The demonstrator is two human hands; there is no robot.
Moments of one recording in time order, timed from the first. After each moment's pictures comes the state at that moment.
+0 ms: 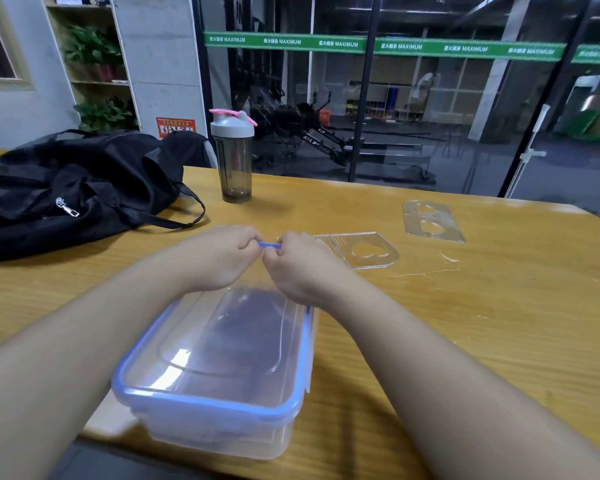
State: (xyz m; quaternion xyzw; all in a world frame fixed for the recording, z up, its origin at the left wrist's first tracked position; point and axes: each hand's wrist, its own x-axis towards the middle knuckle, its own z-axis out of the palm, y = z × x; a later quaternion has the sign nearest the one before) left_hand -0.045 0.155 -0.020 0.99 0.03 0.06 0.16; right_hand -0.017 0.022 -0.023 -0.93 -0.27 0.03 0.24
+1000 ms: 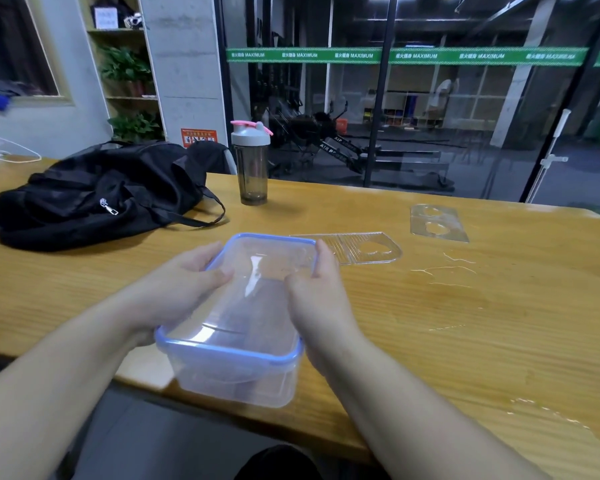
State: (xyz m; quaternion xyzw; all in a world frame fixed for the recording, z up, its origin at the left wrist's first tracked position) left_hand -0.143 0.154 -0.035 0.79 0.06 0.06 0.61; right_hand -0.088 0.002 -0.051 -0.72 -0.14 0.08 0.67
